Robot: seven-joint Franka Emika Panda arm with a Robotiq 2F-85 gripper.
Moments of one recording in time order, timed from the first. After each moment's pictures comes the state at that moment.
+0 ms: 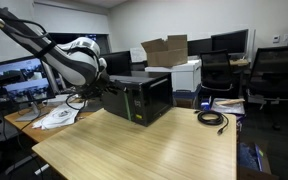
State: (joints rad) arm 0.29 0.20 -0.38 -2.17 -1.98 3.06 1.92
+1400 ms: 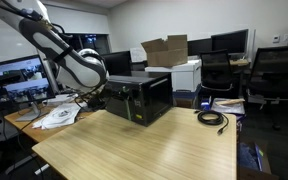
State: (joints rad) arm 0.28 0.33 -0.30 -2.09 -2.32 2.94 2.40
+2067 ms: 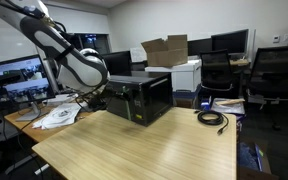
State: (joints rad) arm 0.26 0.33 -0.30 -2.09 -2.37 2.94 2.45
